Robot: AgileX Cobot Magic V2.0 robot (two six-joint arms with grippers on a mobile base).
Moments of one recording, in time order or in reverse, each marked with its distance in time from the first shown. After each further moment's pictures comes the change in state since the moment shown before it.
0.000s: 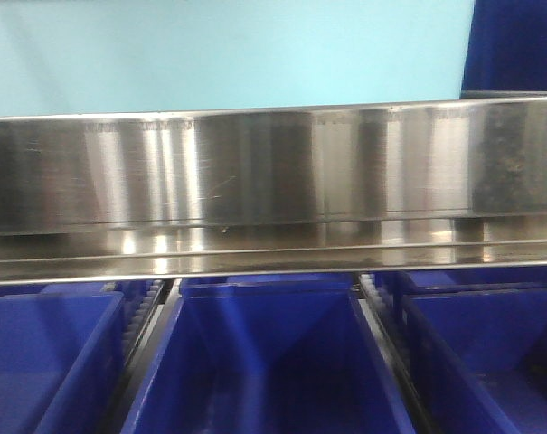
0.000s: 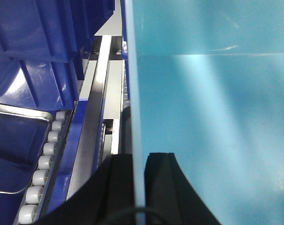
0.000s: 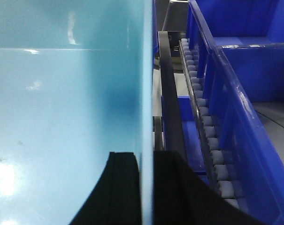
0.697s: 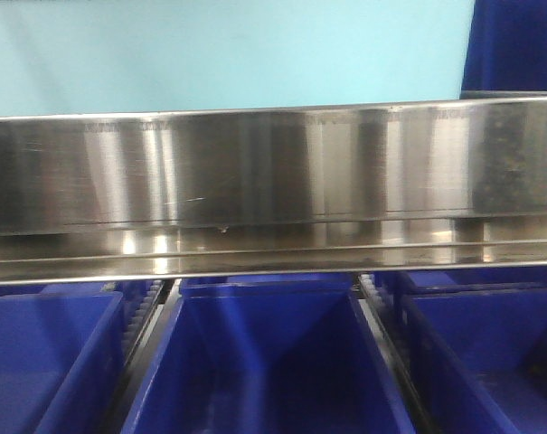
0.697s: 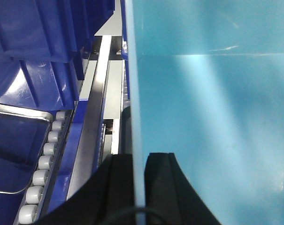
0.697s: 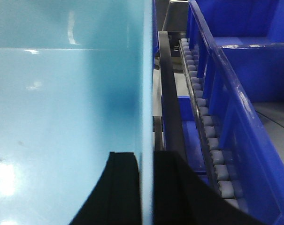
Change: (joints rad) left arm 0.000 0.000 0.000 0.000 0.000 0.000; right arm 0.000 0.000 0.000 0.000 0.000 0.000
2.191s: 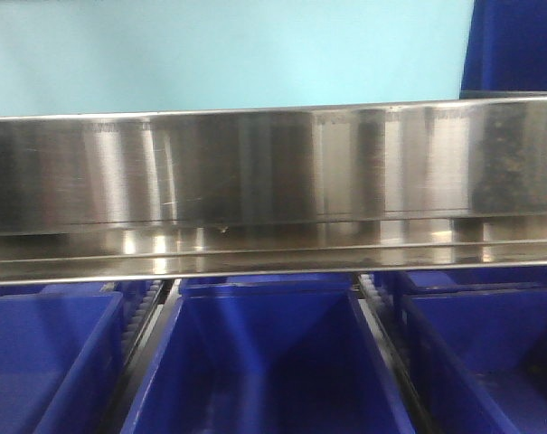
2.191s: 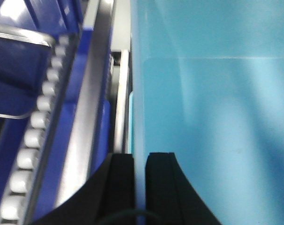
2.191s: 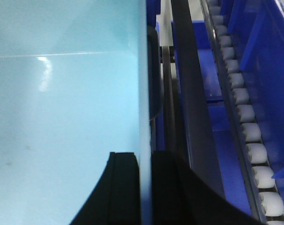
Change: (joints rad) left arm 0.078 0.057 0.000 -0.197 0.199 0.069; right arm -0.002 0.054 0.000 0.170 0.181 -0.002
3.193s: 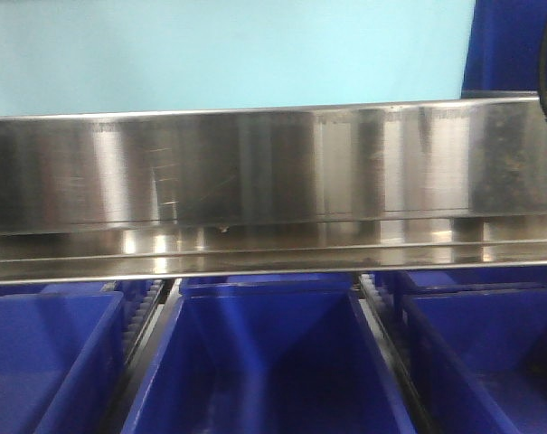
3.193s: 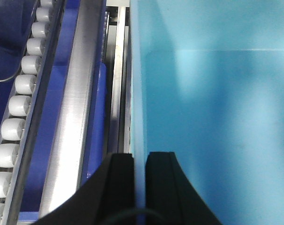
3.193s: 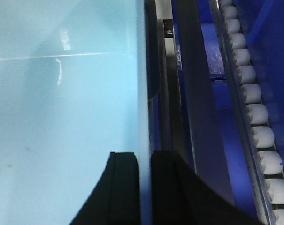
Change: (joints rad) left arm 0.057 0.037 0.066 -0.102 -0.002 0.046; right arm 0.000 0.065 0.001 0.015 0.036 0.000
